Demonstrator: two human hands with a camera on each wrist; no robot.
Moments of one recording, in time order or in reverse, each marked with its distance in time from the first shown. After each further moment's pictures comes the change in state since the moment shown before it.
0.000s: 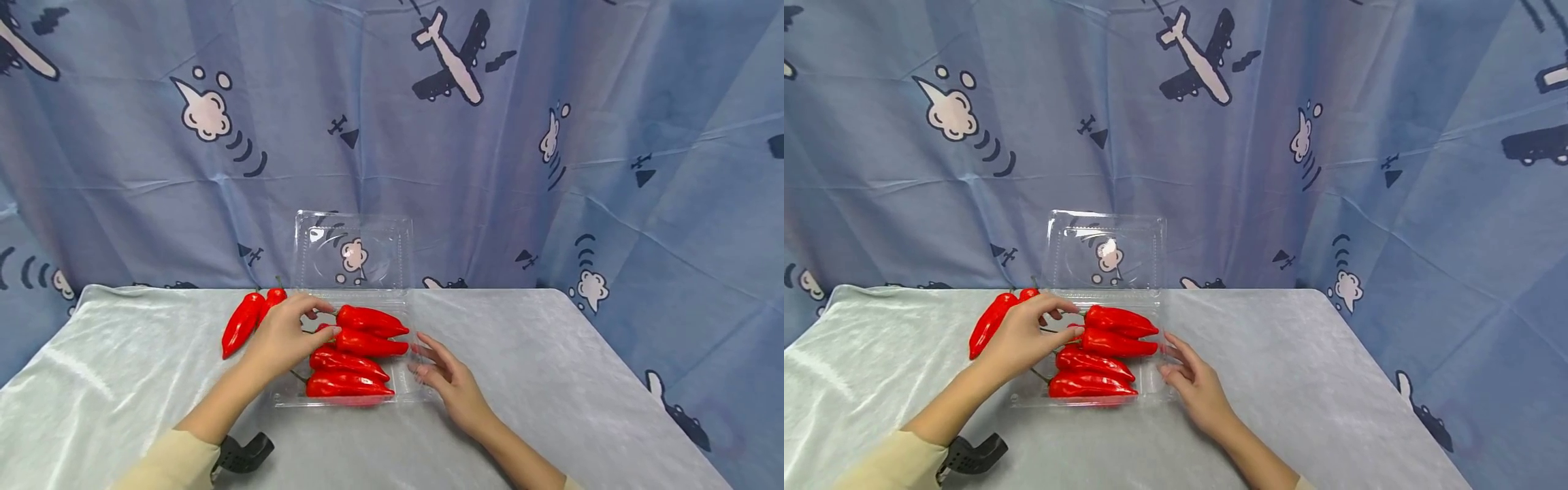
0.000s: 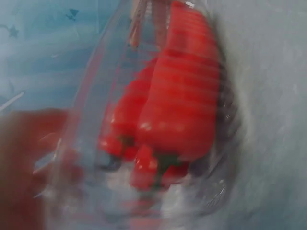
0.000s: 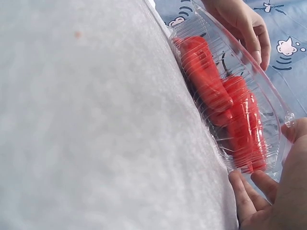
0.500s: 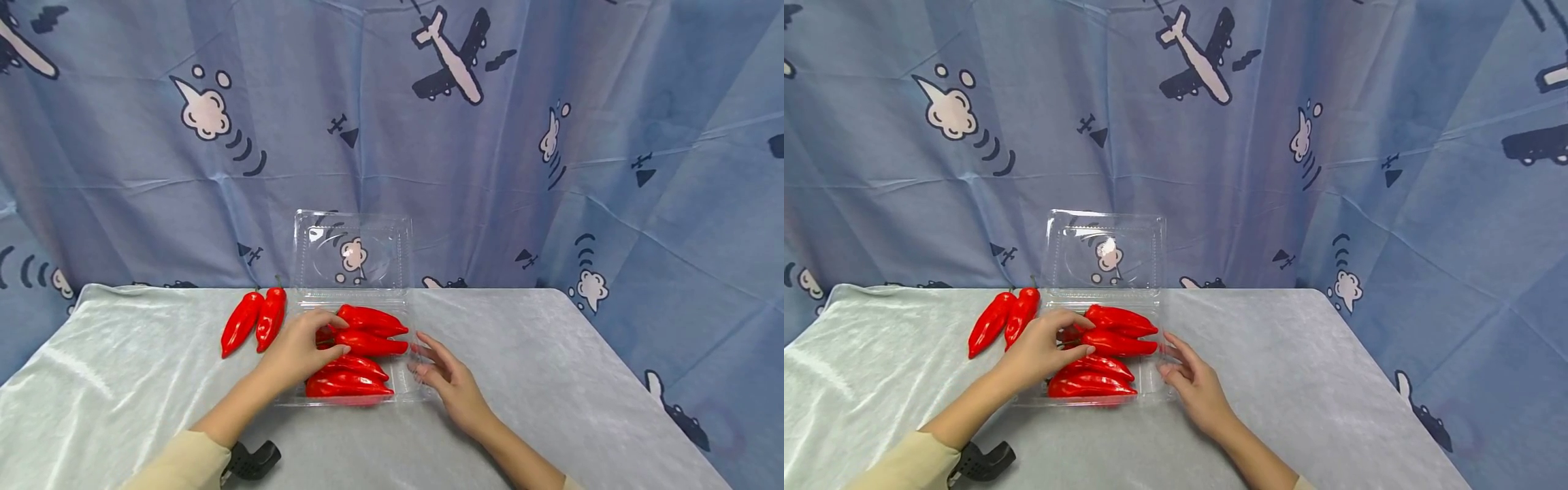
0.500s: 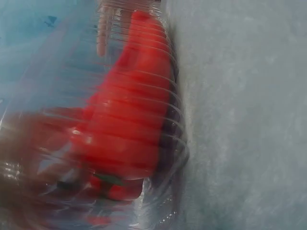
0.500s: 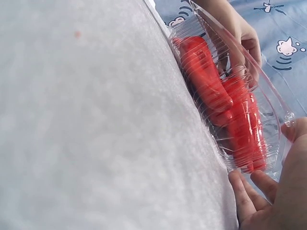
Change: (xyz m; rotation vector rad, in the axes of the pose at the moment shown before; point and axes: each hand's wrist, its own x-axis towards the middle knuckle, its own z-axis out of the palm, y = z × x) left_hand -0.005 -0.005 0.026 0.009 -0.111 0.025; right_hand 0.000 0.001 -0.001 0.005 -0.009 -0.007
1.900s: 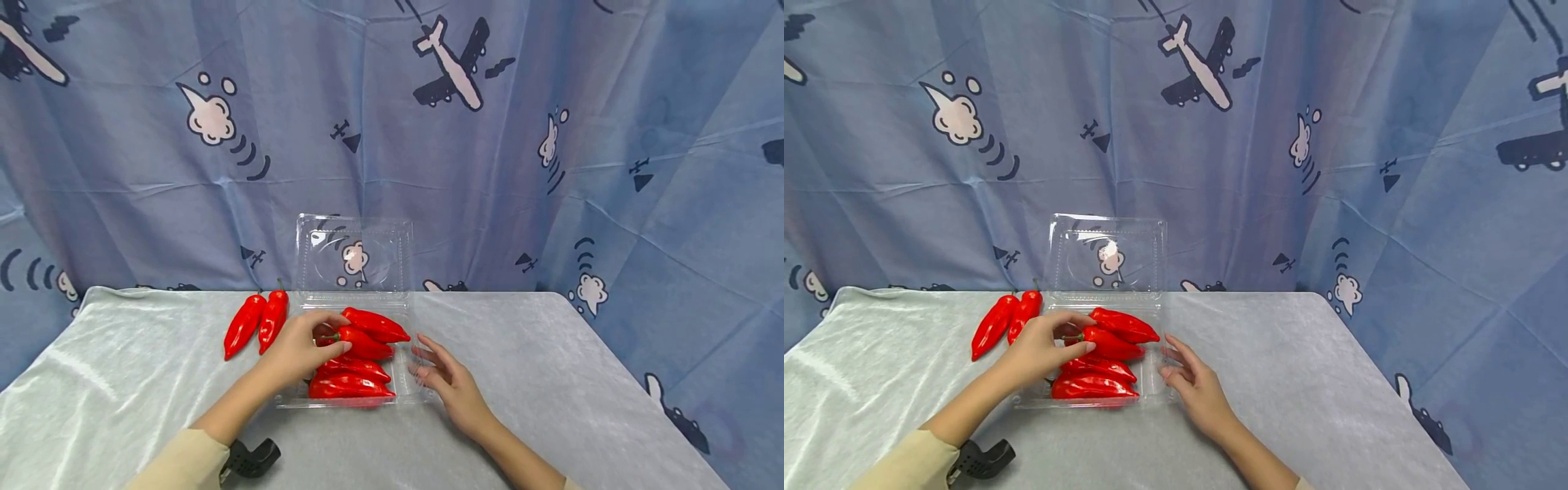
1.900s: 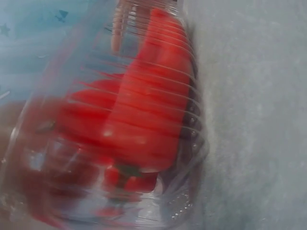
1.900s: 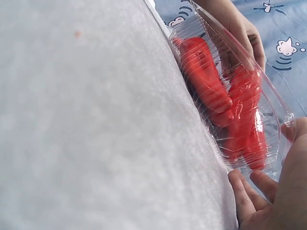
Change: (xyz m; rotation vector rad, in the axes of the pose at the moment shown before) left_hand 0.002 0.000 -0.006 -0.242 -0.033 -0.067; right_hand -0.001 -0.001 0.000 -0.015 0.012 0.003
